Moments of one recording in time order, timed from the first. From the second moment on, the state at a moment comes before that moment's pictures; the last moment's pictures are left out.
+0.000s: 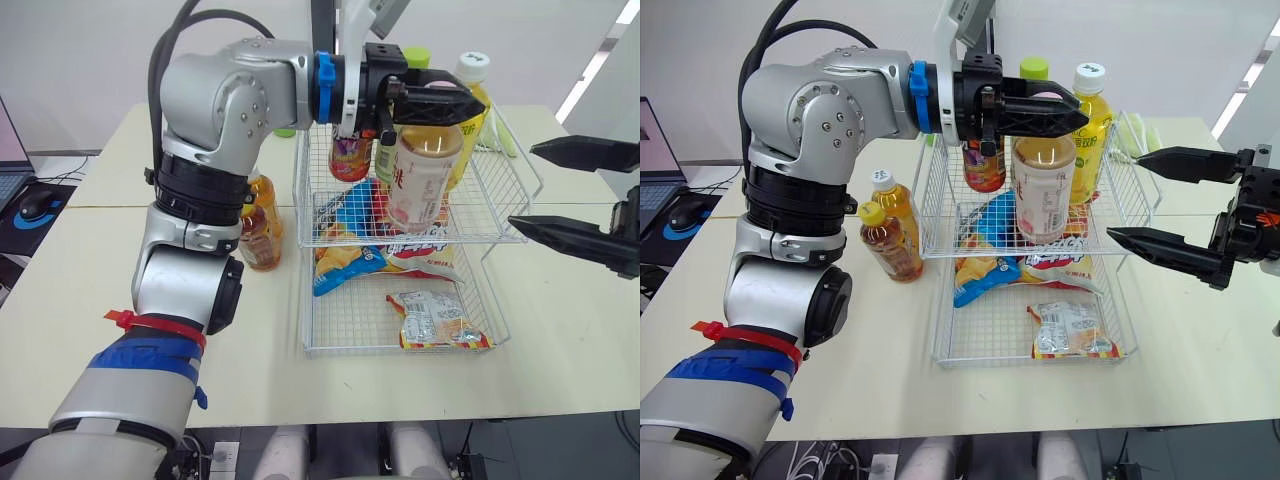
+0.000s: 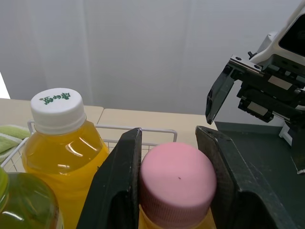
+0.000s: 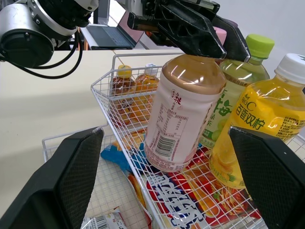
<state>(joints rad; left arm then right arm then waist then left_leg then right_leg) -1.43 0.33 -0.10 0.28 -0.57 0.93 -1.04 -0.36 -1.16 -0.61 -0.52 1.08 0.84 0.91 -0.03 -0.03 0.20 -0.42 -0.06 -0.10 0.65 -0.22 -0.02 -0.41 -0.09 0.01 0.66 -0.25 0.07</state>
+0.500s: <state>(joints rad) -1.43 0.33 -0.10 0.28 -0.57 0.92 -1.05 -0.35 -1.17 -0.63 -0.53 1.08 0.84 0.91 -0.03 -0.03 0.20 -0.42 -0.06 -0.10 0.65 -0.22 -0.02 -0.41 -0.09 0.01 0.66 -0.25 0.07</state>
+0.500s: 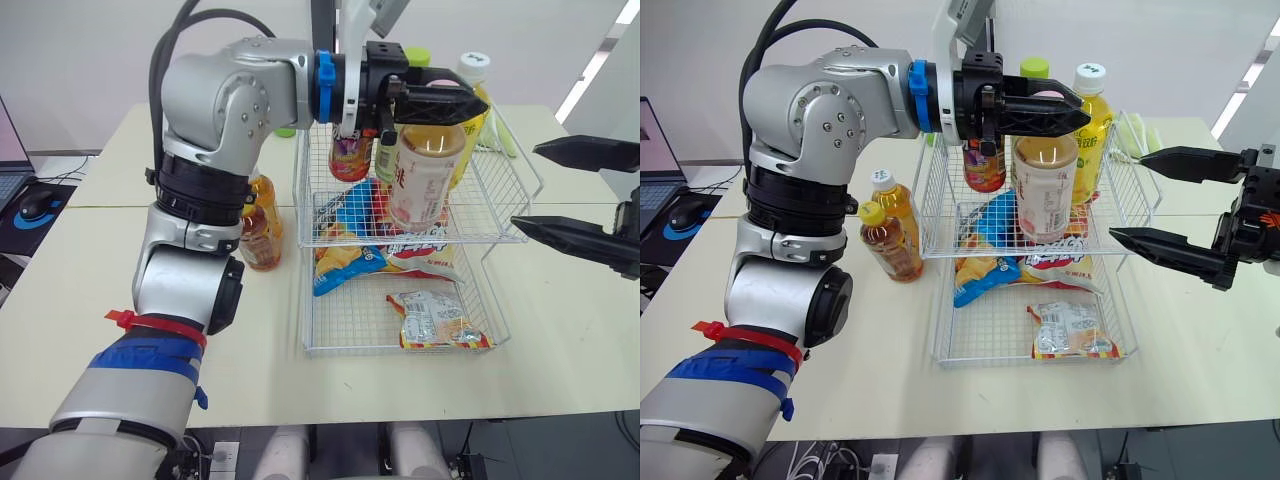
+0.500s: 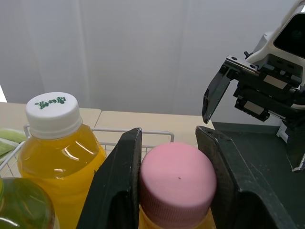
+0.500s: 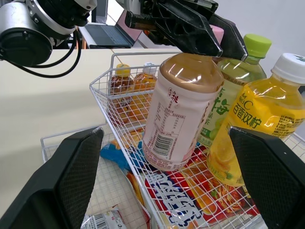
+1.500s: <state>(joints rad) -1.44 0.34 -0.09 0.33 -0.50 0.91 -1.03 -0.44 -1.17 -0.51 -0.49 1.08 0.82 0.94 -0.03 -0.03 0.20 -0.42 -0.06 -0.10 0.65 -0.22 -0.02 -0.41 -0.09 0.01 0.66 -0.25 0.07</state>
